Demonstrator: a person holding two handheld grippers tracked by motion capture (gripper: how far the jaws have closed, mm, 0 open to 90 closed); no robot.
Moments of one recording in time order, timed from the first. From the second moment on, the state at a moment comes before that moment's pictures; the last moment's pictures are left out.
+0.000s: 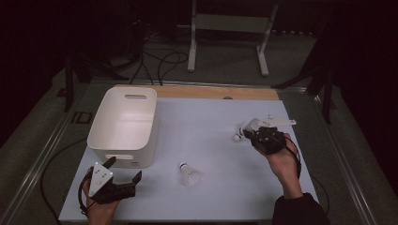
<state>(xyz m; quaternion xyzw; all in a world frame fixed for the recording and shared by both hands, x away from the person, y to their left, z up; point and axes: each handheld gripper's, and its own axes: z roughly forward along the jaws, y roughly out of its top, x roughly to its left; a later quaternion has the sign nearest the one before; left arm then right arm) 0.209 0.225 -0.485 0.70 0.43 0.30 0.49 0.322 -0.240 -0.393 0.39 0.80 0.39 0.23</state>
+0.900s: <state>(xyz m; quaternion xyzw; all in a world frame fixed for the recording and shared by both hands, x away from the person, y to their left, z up) 0.209 0.225 -0.485 0.70 0.43 0.30 0.49 0.328 -0.219 -0.375 0.37 0.80 0.41 0.23</state>
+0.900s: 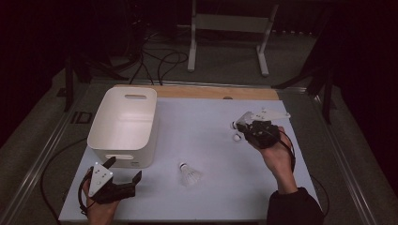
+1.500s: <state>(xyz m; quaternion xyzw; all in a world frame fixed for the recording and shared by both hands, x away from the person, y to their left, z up) 0.209 0.226 -0.485 0.70 0.43 0.30 0.49 0.330 -0.203 -0.364 0.35 0.81 0.42 0.23</state>
